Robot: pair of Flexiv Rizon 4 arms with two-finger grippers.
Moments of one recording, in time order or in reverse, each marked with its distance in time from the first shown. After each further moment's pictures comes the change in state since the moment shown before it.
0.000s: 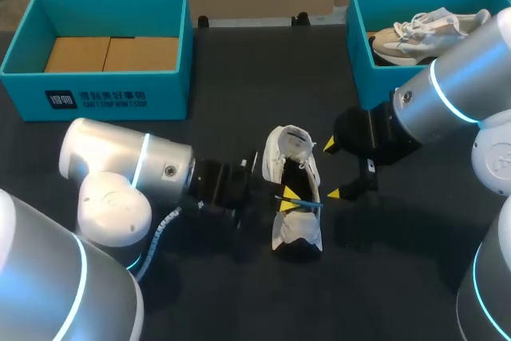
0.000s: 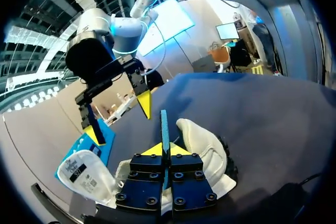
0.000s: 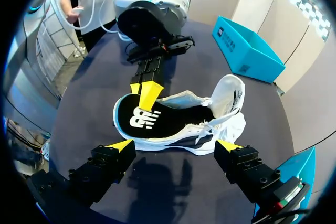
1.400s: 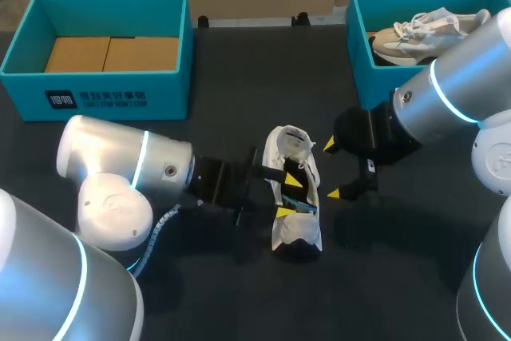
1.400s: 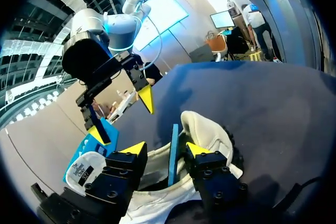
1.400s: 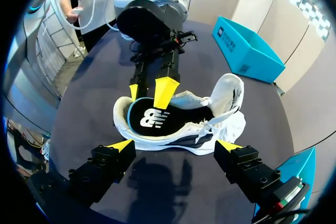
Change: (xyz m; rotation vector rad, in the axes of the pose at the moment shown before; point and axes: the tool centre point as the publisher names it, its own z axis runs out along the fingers) left arm -0.005 0.004 -0.003 -0.050 -0.012 0.054; right arm 0.000 0.000 0.000 0.000 0.000 0.000
